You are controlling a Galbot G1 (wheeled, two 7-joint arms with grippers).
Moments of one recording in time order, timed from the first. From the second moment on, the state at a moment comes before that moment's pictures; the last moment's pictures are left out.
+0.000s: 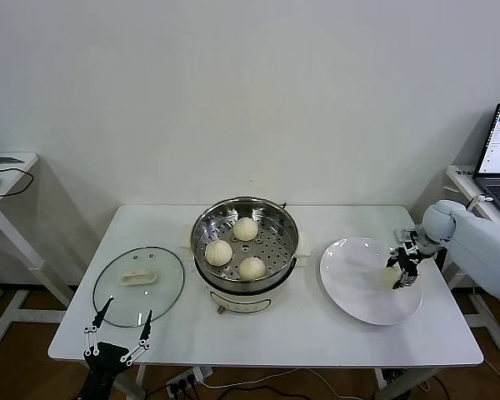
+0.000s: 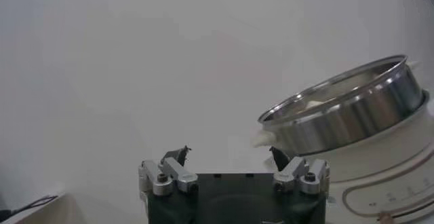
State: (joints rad) left arm 1.84 -1.32 -0.68 -2.03 0.18 -0.44 -0.03; right arm 0.09 0.76 -0.90 0.82 -0.03 0.02 -1.14
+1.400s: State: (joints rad) left arm 1.82 -1.32 -0.70 -2.05 0.16 -0.45 -0.04; right arm 0.68 1.24 -1.43 1.10 0.45 -0.18 -1.21
